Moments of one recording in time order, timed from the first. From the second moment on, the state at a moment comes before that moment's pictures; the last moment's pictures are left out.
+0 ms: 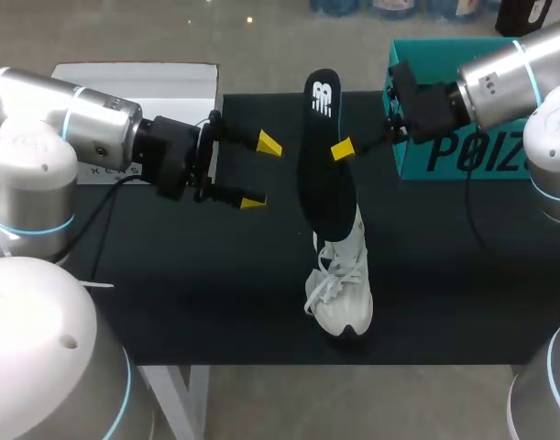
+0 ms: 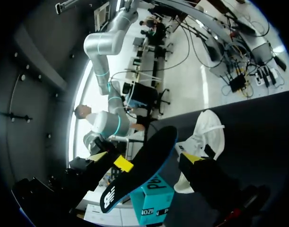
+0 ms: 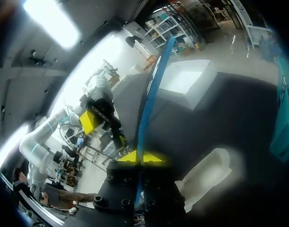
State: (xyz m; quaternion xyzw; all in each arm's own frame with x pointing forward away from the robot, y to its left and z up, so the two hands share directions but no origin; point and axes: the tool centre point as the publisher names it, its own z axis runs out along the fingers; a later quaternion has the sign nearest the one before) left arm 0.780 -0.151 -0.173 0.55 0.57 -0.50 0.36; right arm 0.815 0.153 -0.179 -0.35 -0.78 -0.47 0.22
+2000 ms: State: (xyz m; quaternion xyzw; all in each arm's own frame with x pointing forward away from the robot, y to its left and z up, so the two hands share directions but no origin) left arm 0.764 -0.015 -0.233 0.24 0.88 -0.41 -0.02; right arm 0.815 0.153 -0.179 -0.35 -0.78 -0.47 0.22
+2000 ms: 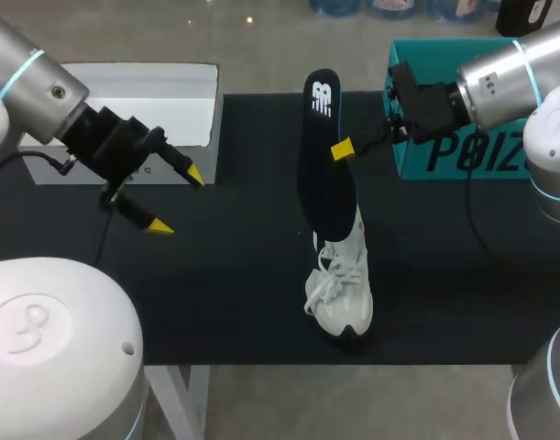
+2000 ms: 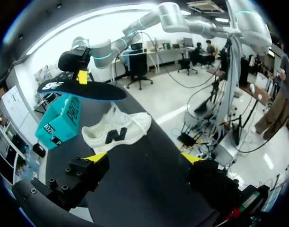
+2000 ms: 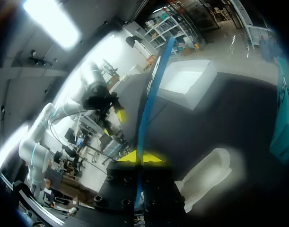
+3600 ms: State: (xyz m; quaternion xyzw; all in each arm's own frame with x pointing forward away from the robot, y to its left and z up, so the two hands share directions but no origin) left arm 0.790 -0.018 -0.244 -0.03 0.97 -0.22 -0.02; right arm 0.842 0.143 -0.185 -0.37 -0.78 -0.46 0.20
